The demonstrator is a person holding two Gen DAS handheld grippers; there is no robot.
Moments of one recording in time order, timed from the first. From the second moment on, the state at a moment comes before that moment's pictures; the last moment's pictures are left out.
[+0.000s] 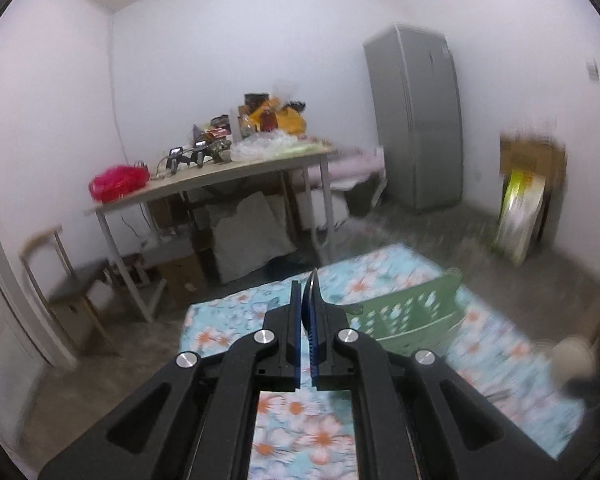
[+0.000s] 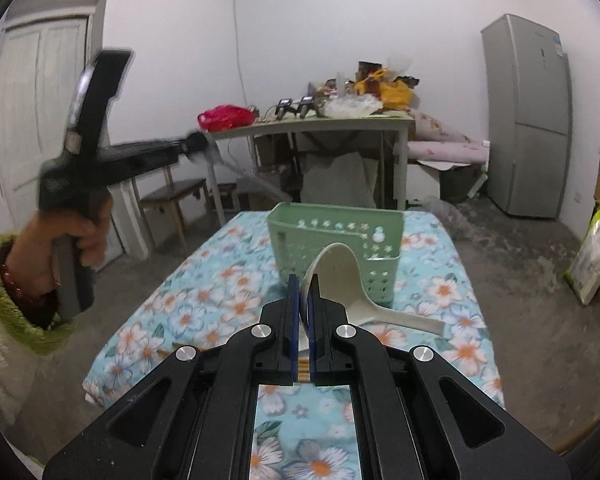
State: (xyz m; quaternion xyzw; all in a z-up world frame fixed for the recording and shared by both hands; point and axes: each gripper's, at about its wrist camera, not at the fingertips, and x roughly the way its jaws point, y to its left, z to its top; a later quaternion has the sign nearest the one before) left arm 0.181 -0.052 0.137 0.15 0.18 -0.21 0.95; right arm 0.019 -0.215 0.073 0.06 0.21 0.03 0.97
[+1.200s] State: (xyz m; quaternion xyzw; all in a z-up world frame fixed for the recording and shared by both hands) left arm 0.175 0.020 0.104 -0.07 0.25 -0.26 0.93; right arm 0.090 -0.311 0.143 0.29 0.14 0.24 0.92
